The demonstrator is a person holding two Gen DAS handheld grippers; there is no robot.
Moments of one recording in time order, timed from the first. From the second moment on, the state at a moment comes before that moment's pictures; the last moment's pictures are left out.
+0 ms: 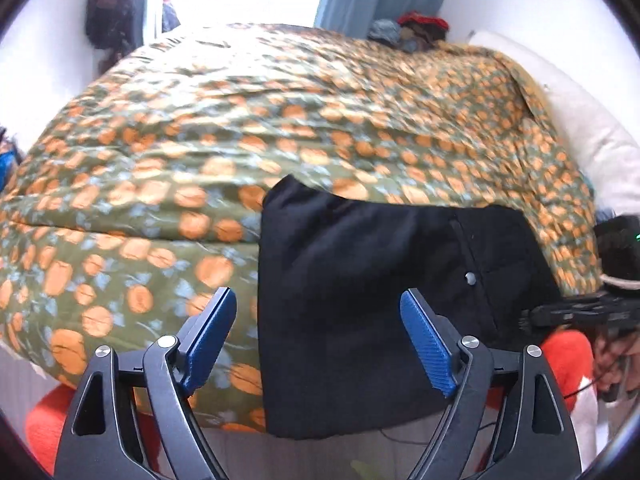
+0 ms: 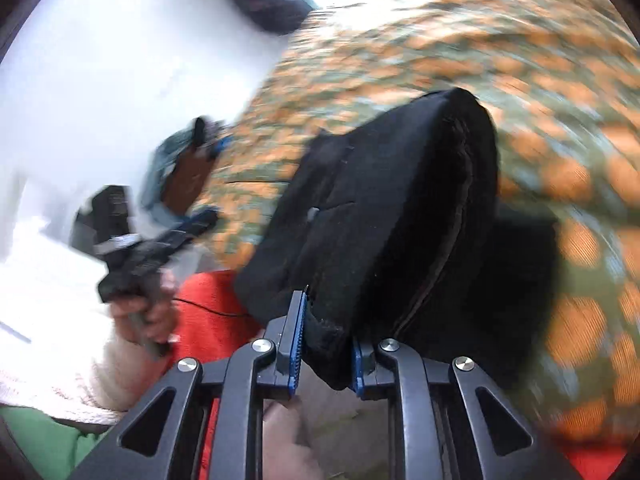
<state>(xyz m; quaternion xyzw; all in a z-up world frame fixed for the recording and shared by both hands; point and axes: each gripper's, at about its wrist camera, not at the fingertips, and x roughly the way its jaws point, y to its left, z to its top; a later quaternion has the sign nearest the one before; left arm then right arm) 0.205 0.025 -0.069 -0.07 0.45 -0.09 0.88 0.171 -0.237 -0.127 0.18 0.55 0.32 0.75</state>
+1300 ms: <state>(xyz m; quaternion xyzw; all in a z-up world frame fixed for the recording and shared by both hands) 0.210 -0.033 -0.129 0.09 0.53 -0.02 0.84 0.145 -0.304 -0.174 0.19 0.52 0.12 0.82</state>
